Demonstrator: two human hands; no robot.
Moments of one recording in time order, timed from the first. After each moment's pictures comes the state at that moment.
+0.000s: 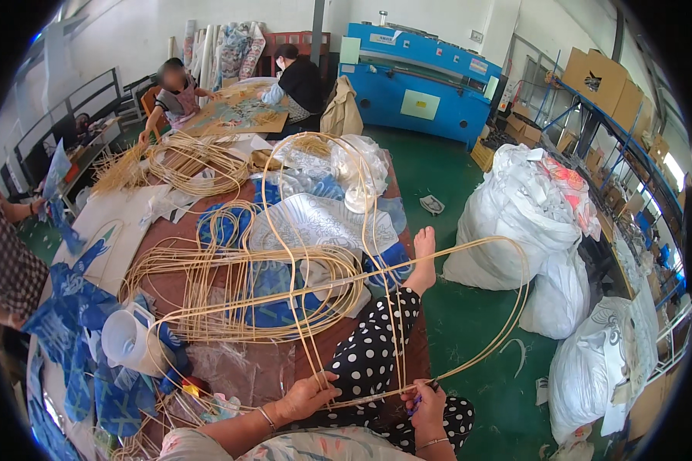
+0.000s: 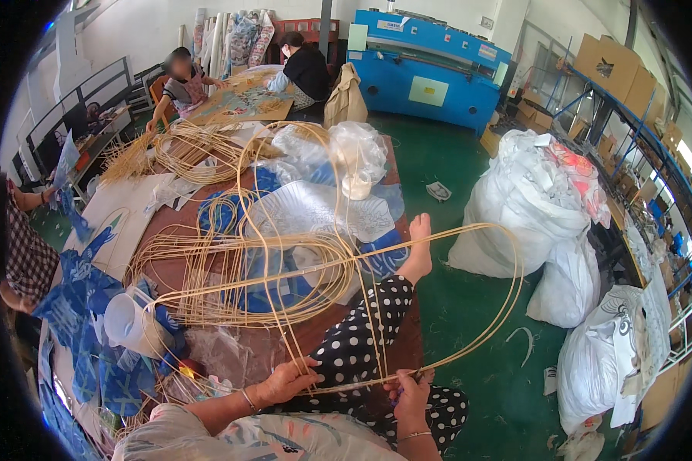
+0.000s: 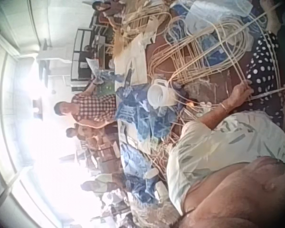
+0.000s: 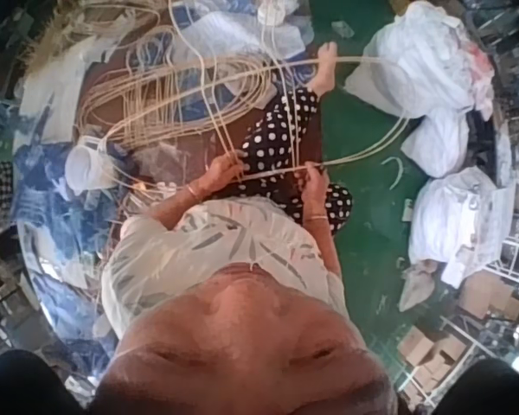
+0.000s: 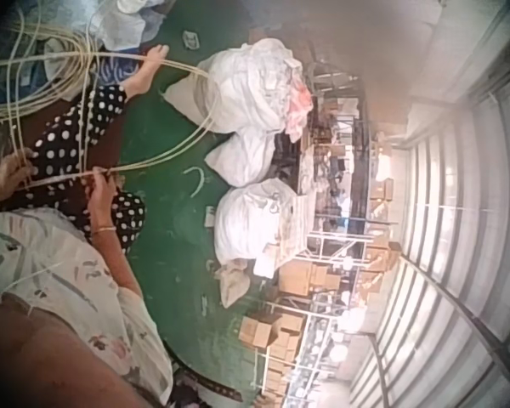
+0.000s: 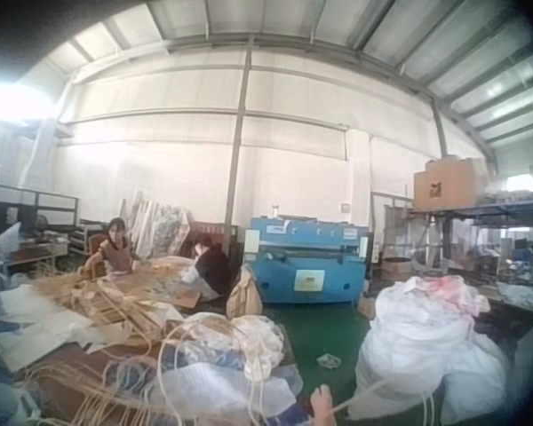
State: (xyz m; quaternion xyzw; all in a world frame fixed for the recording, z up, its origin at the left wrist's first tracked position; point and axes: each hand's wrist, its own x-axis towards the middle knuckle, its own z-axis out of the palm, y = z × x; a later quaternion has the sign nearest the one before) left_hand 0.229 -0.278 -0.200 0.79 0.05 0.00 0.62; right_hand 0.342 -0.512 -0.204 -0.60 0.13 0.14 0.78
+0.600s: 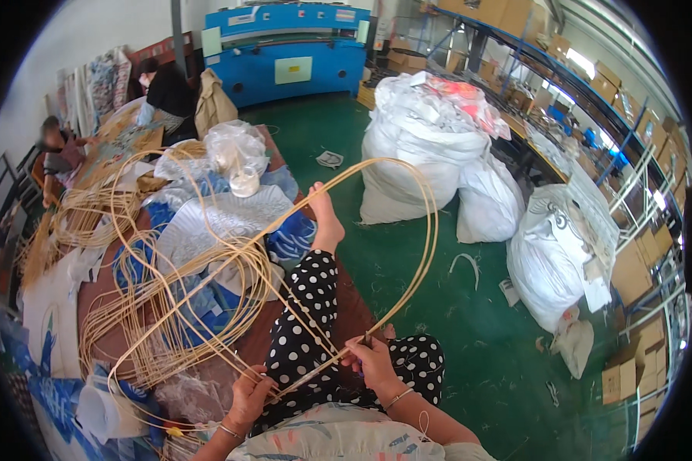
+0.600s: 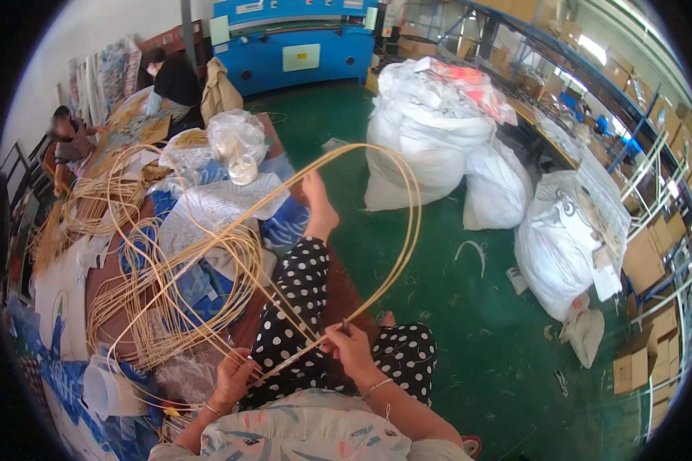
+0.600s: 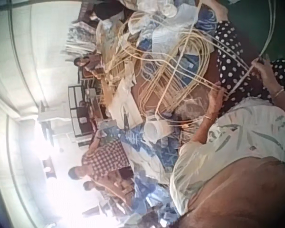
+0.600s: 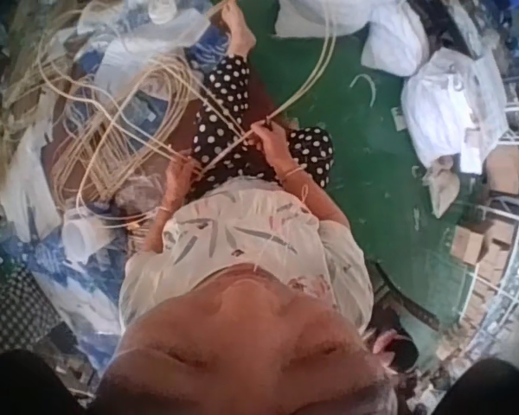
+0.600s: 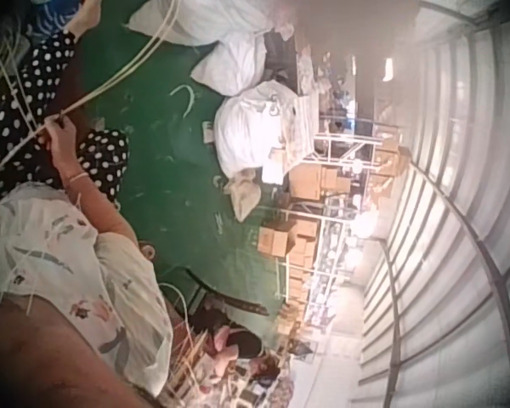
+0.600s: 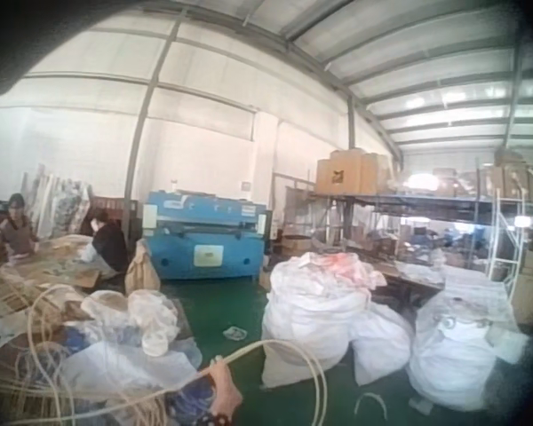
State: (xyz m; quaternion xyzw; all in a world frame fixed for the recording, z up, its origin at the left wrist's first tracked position) left_hand 0.227 -0.278 -0.213 0.67 0.14 0.00 0.73; right_hand 0.334 -0.512 -0.188 -0.60 0.10 0.20 0.77
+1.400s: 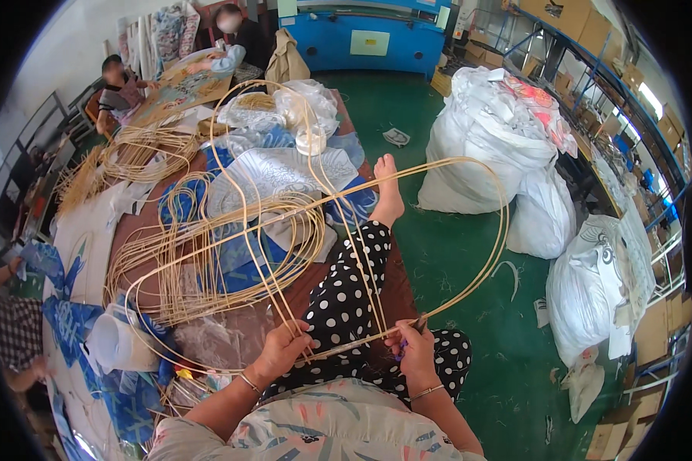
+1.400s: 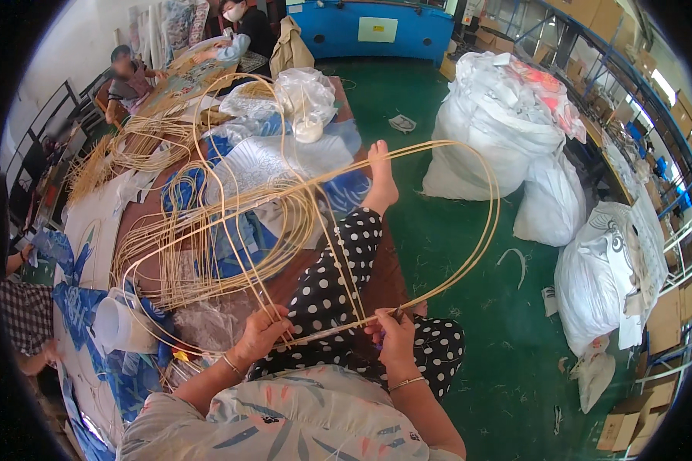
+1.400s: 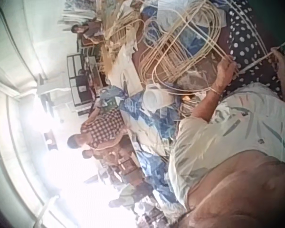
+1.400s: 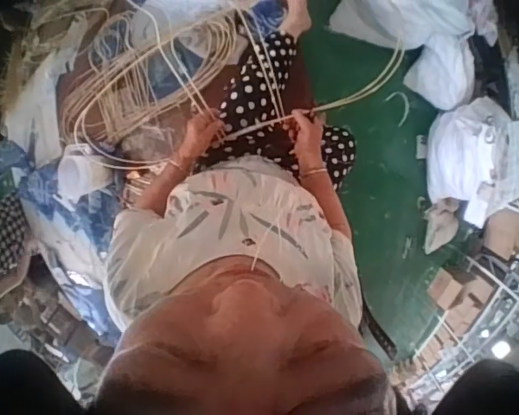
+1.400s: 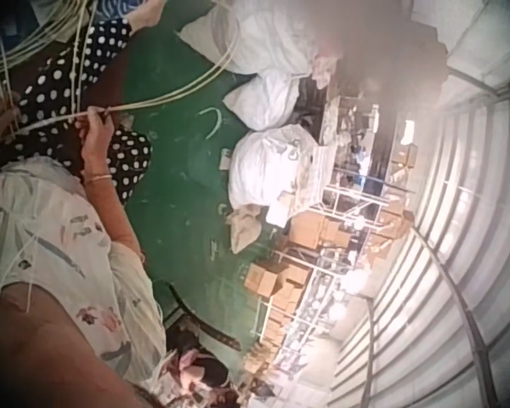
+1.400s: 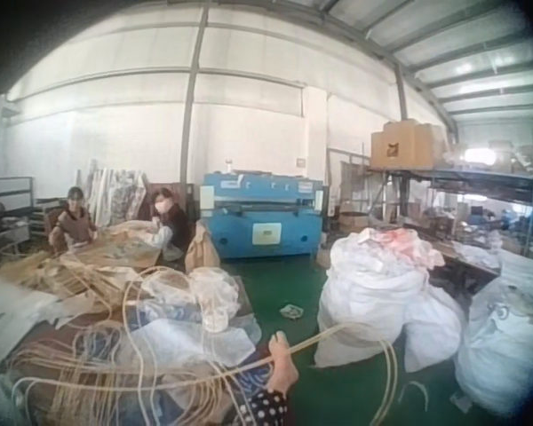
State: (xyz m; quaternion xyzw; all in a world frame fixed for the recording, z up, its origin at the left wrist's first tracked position) left_hand 0.241 -0.285 -0.196 0.68 0.14 -0.01 0.72; right_hand 0.334 -0.520 -0.193 -0.57 0.13 0.16 0.80
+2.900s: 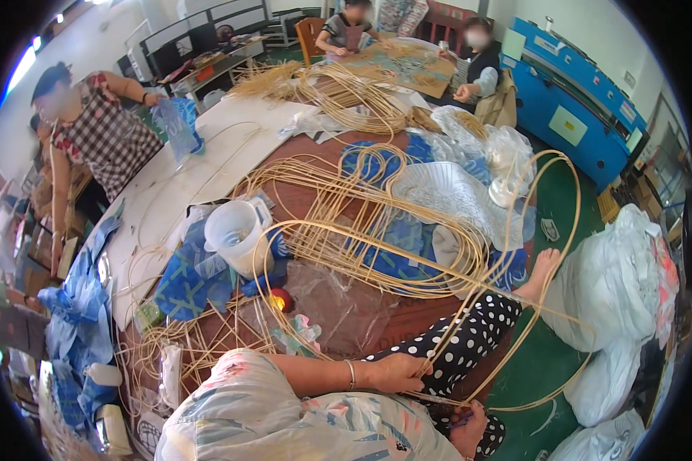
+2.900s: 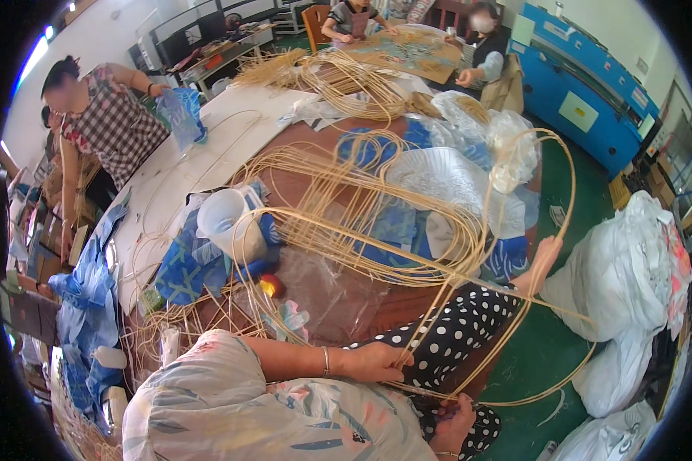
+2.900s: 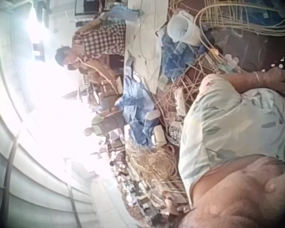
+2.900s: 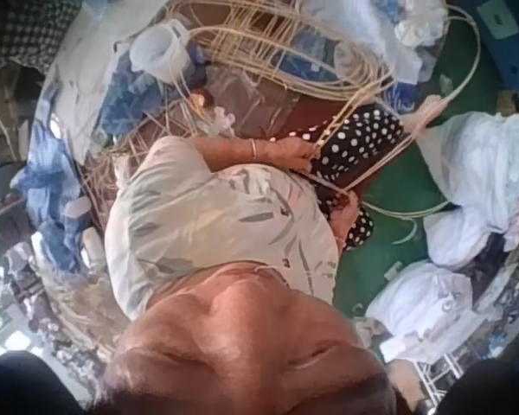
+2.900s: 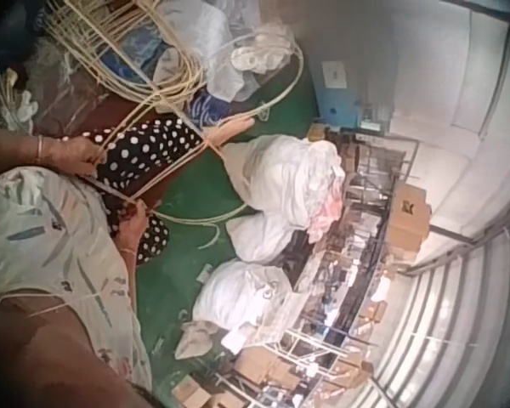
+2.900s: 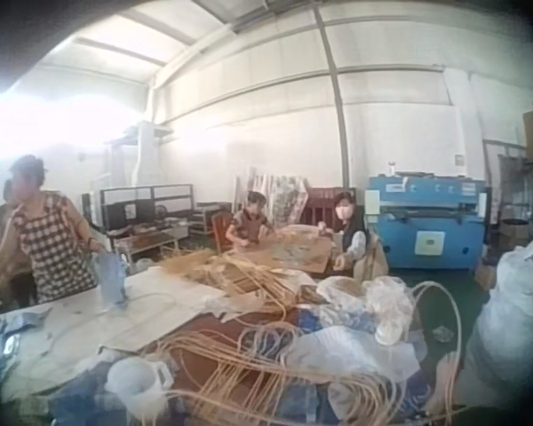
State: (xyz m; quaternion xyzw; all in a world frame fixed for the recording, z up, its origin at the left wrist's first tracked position) left_hand 0.213 -0.299 -0.187 0.83 0.01 -0.05 0.56; right_hand 0.313 -0.539 -0.224 -0.59 0.21 0.27 0.73
